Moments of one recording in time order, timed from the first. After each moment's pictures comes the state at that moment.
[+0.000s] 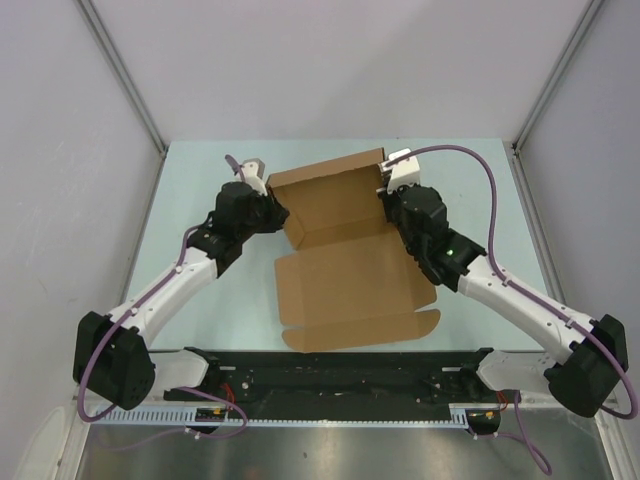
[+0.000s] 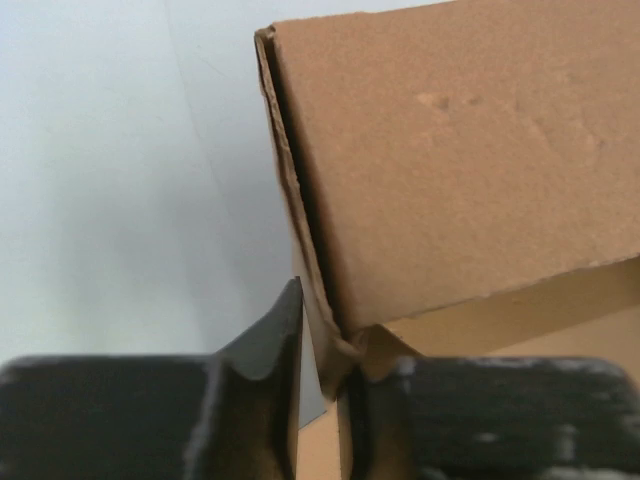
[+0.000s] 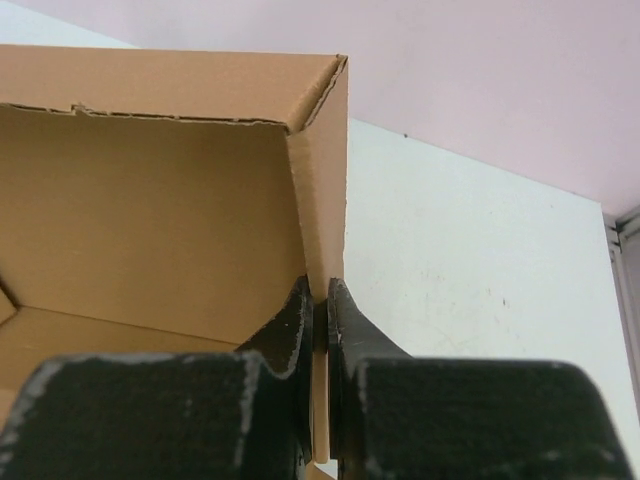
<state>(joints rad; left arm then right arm) -0.43 1.25 0.92 -0.10 0.00 -0.44 0.73 1.21 1.06 0.00 0.51 -0.11</state>
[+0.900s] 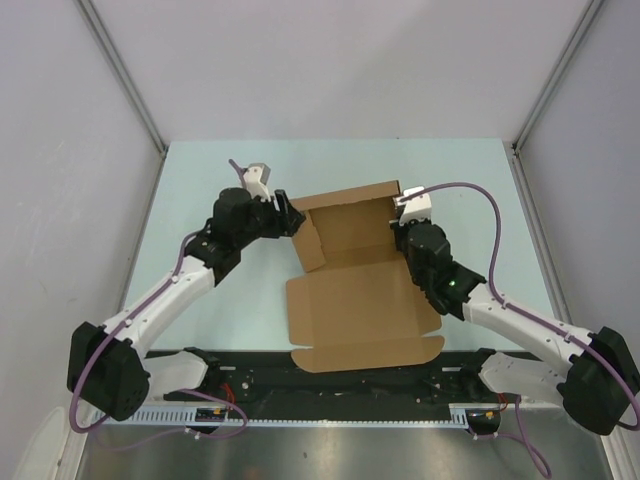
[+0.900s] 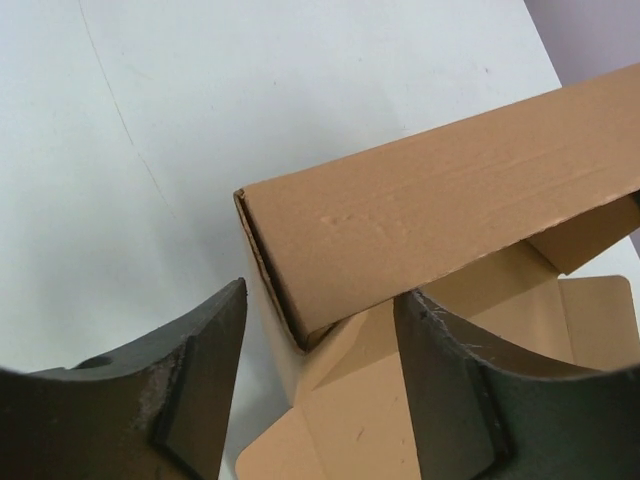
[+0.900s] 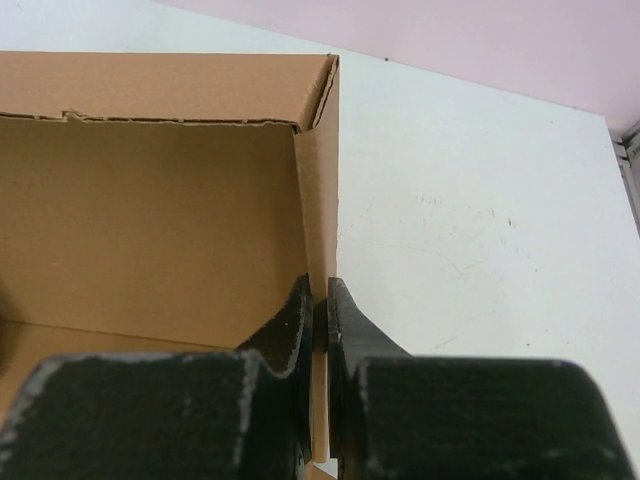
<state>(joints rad) -0.45 1.19 0.89 -0.07 0.11 -0.42 0.75 1.09 0.70 0.20 0.61 -0.04</state>
